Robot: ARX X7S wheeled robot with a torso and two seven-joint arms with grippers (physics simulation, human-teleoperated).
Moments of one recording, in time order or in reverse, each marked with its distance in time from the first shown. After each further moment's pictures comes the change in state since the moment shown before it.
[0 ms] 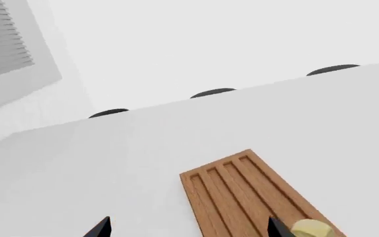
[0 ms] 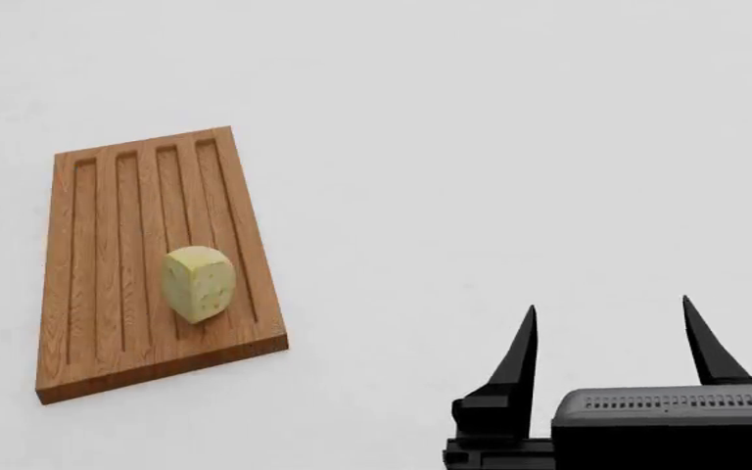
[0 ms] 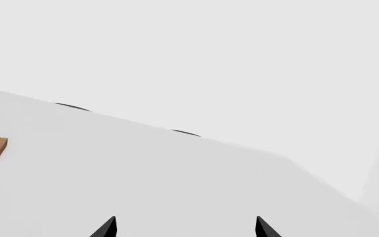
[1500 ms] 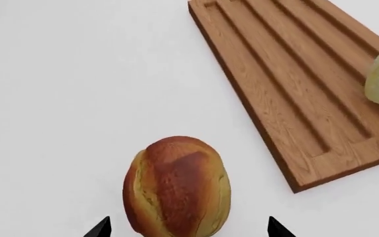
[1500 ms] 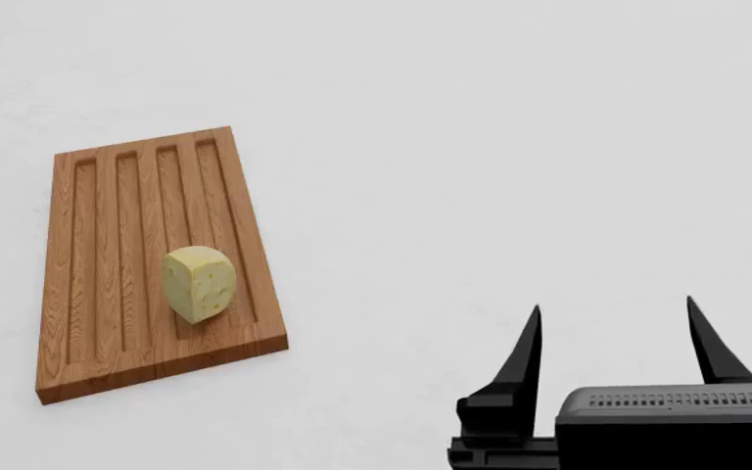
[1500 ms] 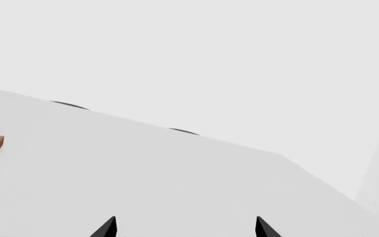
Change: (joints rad) left arm 0.431 -0.174 -0.073 -0.221 0.245 0.049 0.447; right arm 0.002 0.018 0.001 0.010 0.026 -0.004 0.024
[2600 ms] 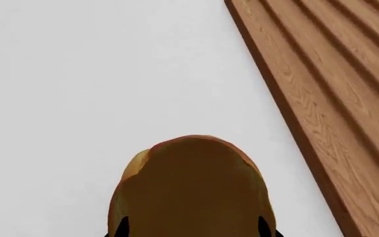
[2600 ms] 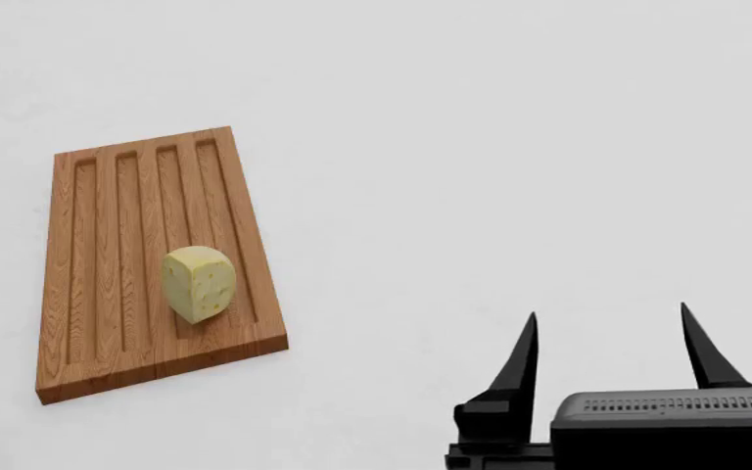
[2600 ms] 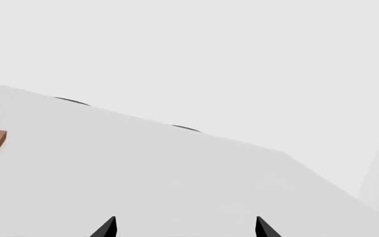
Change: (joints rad) left arm 0.044 0.116 0.109 -0.112 0.360 0.208 0.143; right arm -0.012 0.013 -0.009 0.016 0.017 -0.017 0.017
